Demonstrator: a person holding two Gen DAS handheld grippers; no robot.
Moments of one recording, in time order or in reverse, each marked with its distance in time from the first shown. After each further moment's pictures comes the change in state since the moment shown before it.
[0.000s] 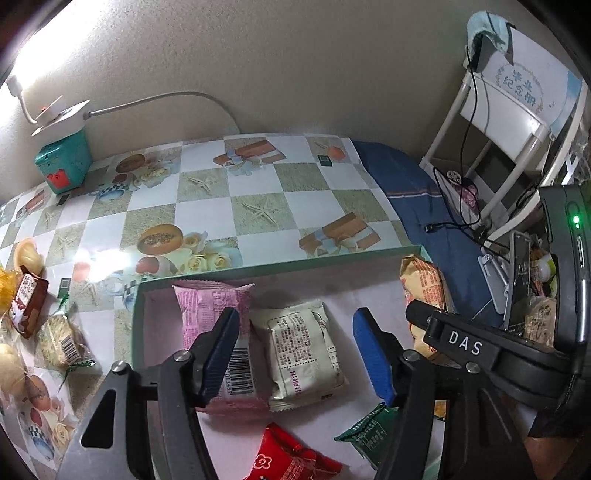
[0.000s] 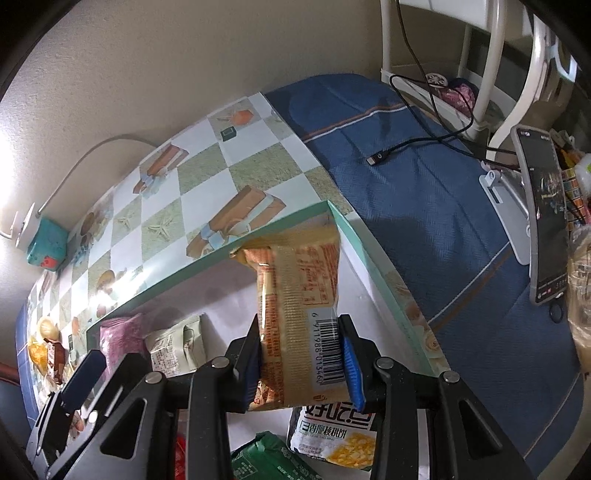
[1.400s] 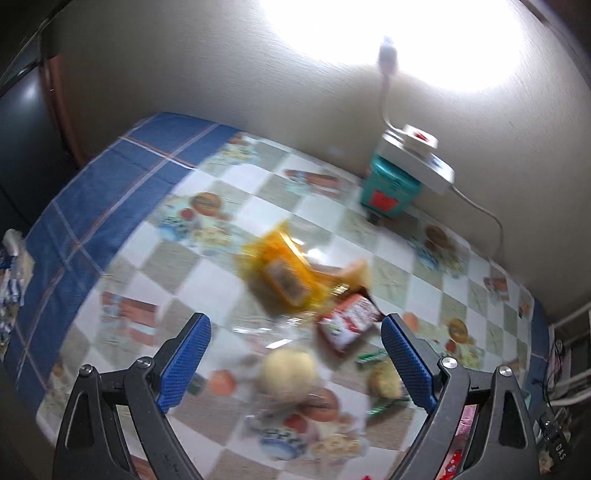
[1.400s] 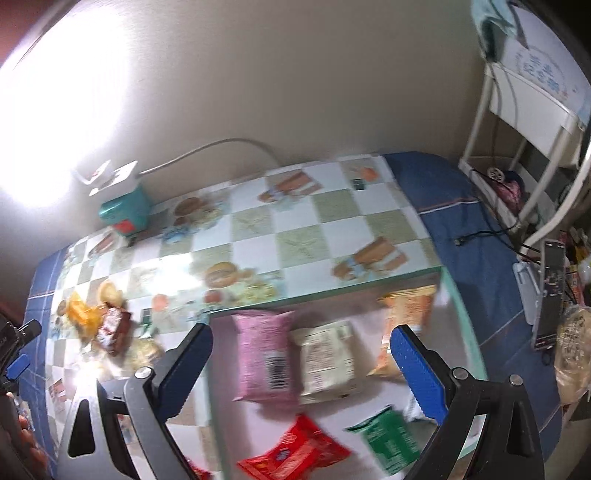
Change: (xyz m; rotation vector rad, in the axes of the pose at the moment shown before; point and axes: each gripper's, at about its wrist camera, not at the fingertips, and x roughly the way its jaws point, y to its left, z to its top) left arm -0.154 0.299 -0.018 -0.598 -0.067 0.408; right arm -0.083 0.142 -0.027 -0.257 -0.132 0.056
